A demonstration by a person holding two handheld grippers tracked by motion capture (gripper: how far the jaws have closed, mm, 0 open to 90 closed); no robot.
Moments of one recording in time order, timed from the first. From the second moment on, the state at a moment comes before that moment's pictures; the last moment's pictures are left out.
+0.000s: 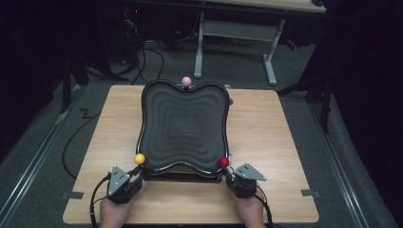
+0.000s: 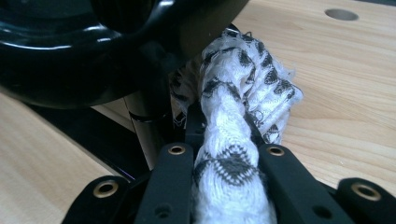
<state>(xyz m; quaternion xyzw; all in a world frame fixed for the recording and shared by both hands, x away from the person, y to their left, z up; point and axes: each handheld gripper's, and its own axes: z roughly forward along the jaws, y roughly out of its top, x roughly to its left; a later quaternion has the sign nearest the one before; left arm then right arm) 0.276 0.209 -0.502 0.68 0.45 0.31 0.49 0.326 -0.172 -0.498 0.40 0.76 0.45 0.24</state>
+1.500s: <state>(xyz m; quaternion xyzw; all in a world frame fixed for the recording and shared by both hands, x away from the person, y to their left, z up) 0.319 0.181 -0.501 0.67 0.51 0.29 0.46 0.275 -0.120 -0.503 0.31 0.80 0.47 0.19</state>
